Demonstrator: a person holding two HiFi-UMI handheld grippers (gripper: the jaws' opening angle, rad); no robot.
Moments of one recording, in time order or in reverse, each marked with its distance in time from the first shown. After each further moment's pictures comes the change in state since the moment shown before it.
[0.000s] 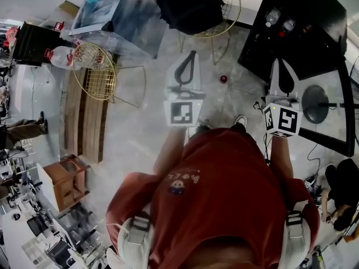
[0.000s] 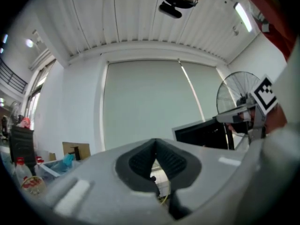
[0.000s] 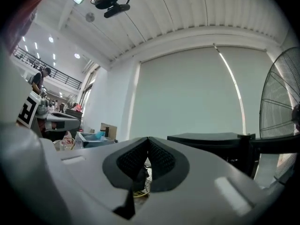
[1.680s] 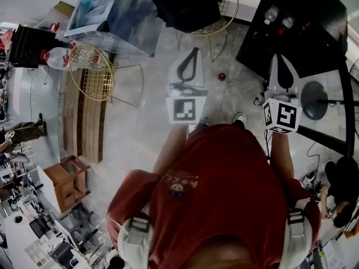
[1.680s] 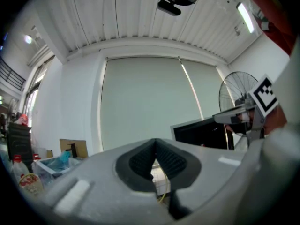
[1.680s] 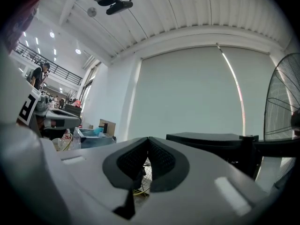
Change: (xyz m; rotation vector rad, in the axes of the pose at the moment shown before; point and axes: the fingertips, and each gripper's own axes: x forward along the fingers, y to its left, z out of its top) left arm 0.021 0.003 -0.011 -0.009 0.011 -0.019; right arm 0.022 0.002 -0.008 -0.033 0.033 -0.011
